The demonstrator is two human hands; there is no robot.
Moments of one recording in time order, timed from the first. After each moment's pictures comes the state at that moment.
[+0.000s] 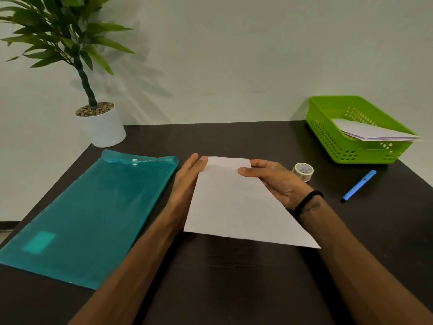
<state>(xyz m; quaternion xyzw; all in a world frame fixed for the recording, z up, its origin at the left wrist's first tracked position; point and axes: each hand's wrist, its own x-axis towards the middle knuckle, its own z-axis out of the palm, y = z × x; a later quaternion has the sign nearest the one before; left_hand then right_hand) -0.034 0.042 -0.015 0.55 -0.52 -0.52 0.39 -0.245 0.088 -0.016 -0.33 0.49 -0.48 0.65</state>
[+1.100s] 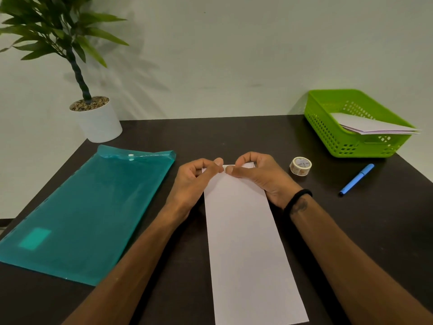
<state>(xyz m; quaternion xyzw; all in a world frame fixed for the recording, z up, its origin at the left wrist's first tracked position) -0.035 0.079 -0.024 0.48 -0.59 -0.51 0.40 -0.227 0.094 -0.018 -0.45 0.58 -0.45 0.50</state>
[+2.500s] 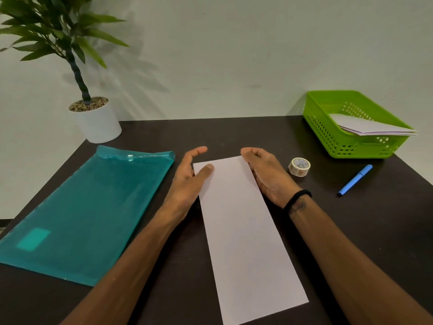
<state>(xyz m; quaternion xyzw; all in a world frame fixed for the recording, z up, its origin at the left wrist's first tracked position) -0.030 0.065 -0.038 0.46 -0.56 -0.53 0.44 -0.224 0.091 -0.009 -0.38 0.58 -0.50 0.52</state>
